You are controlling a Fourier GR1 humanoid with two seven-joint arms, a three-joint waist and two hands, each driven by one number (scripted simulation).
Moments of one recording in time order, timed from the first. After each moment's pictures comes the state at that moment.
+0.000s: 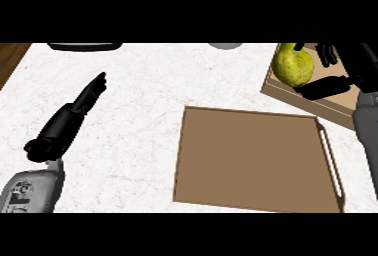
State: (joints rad) left arm -0.23 0.21 0.07 -1.55 -0.17 -0.27 -0.06; right arm -0.65 -0.42 -0.05 -1.42 0.64 0.17 -0.07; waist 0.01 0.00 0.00
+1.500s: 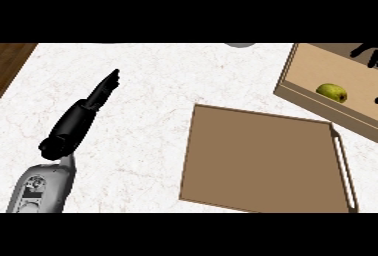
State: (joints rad) left arm -0.27 0.18 0.03 -1.55 -0.19 -0.28 -0.07; right arm -1.03 -0.78 -0.02 -0.30 0.93 0.36 -0.57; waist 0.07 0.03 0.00
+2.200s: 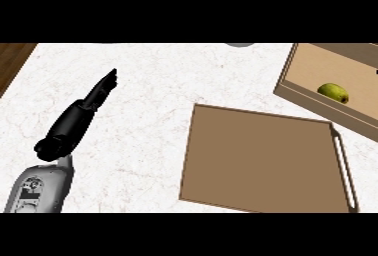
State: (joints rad) left arm -0.26 0.18 0.04 -1.56 -0.19 -0.28 -0.07; right arm -1.14 -0.81 -0.49 -0.06 0.46 0.50 -0.57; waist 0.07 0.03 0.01
